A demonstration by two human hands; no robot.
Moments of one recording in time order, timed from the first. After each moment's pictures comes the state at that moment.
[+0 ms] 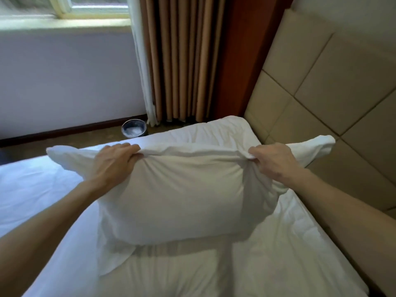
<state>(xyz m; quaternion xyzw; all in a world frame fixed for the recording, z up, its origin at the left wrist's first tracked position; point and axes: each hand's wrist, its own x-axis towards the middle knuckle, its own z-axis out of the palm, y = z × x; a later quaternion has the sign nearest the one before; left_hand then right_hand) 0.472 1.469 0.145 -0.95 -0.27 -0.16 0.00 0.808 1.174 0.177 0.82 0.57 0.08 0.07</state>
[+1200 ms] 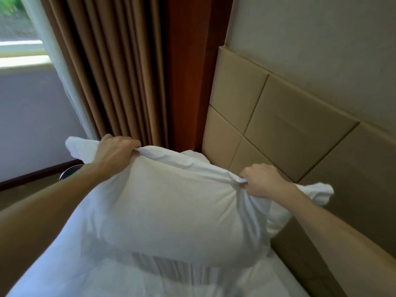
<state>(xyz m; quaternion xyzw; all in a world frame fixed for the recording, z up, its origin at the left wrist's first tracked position) 0.856 1.547 0.194 -0.97 -0.19 -0.15 0.06 1.071 1.192 0.205 0.88 0.44 -0.06 0.16</state>
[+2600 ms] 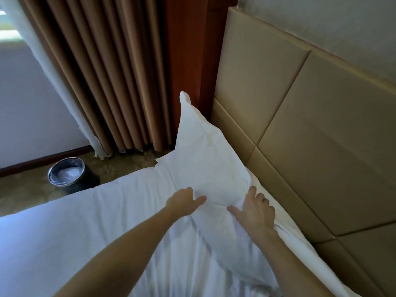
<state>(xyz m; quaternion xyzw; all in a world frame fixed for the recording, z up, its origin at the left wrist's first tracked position) 1.091 1.432 -0.030 -0.87 -0.34 0.18 -0.31 1.195 1.235 0.010 0.98 0.20 -0.08 0.02</state>
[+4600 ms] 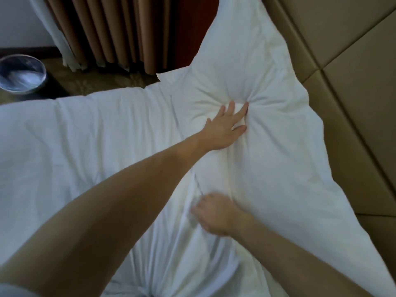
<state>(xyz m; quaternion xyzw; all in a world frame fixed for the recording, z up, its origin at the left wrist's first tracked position) 1.164 1.417 -0.092 -0.86 -0.16 0.06 -0.48 1.119 1.229 -0.161 0.65 0.64 -0.35 0.20</state>
